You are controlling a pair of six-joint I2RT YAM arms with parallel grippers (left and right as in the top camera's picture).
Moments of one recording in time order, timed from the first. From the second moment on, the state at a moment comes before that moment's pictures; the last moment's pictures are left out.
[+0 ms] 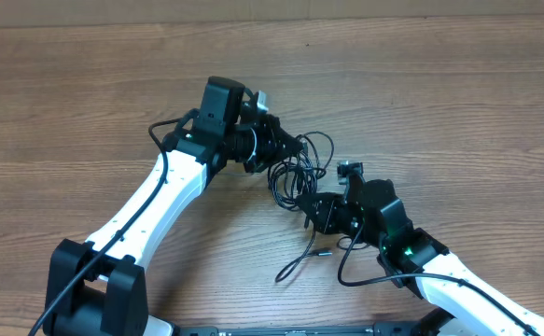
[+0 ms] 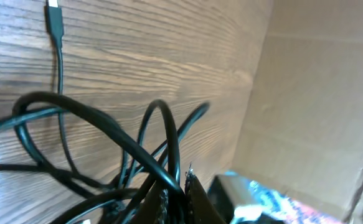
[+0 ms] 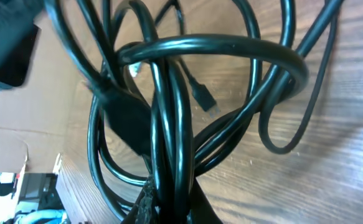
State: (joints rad) left arm -0.37 1.64 1.17 -0.37 0.74 -0.96; right arm 0.57 1.18 0.42 0.16 -0.37 0.81
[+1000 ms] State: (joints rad) left arm -0.38 1.64 1.20 -0.83 0.23 -0.46; right arm 0.60 1.09 0.38 0.15 -0.26 0.86
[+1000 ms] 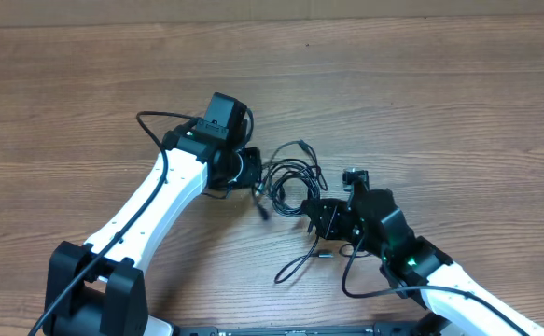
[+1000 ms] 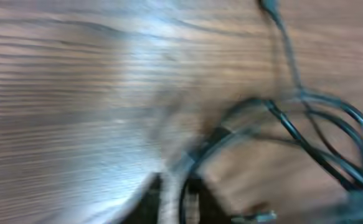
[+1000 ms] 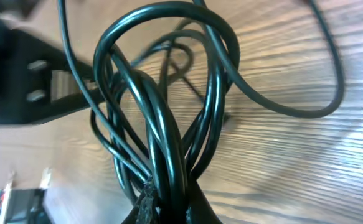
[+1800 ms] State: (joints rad) left arm -0.35 1.64 1.22 -0.85 0.42 -0.56; right arm 0.60 0.92 0.38 -0.07 -0.26 0.93
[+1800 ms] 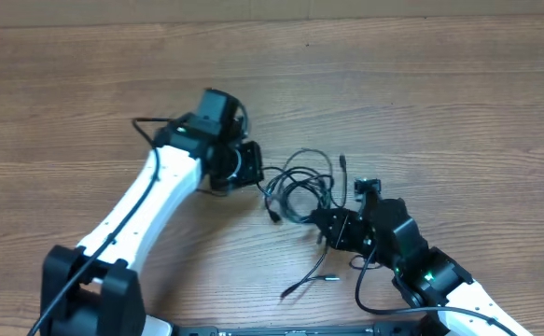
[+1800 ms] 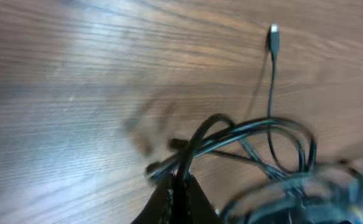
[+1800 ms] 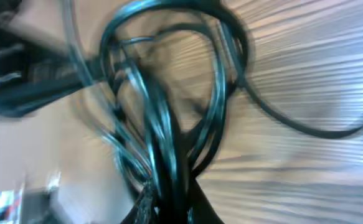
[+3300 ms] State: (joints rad) left arm -0.45 1.59 1.34 -0.81 0.36 -0.45; right arm 0.56 0.66 0.53 -0.52 0.04 0.76
